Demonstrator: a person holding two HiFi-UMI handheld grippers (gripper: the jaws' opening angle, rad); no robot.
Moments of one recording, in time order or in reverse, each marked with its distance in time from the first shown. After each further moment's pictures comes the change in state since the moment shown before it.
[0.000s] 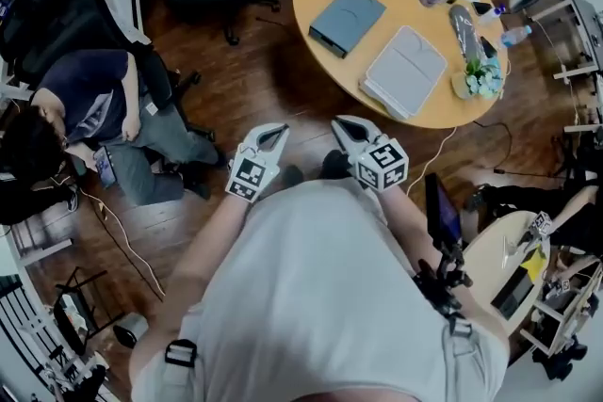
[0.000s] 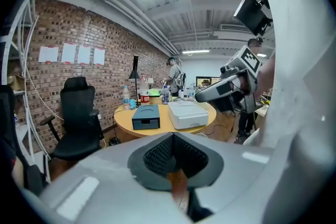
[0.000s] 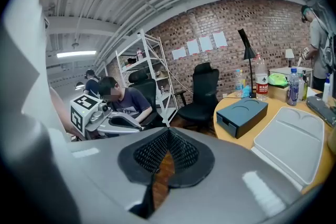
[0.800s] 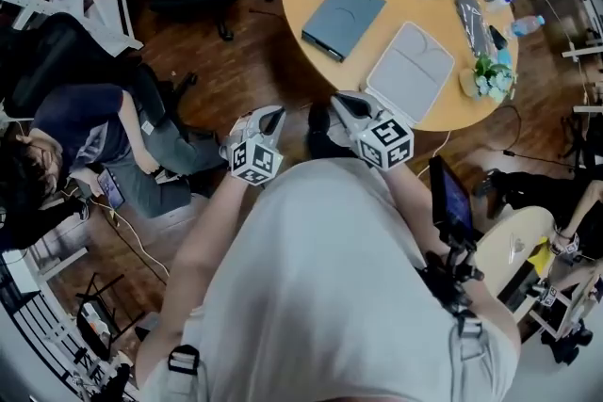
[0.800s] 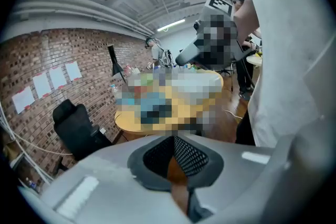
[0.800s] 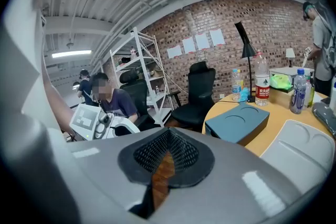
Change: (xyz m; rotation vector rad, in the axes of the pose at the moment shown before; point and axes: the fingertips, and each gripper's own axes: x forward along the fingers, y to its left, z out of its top) left arm 0.090 0.071 -0.032 0.367 0.221 0.016; right arm 0.053 -0.085 0.039 0.007 0.020 -0.017
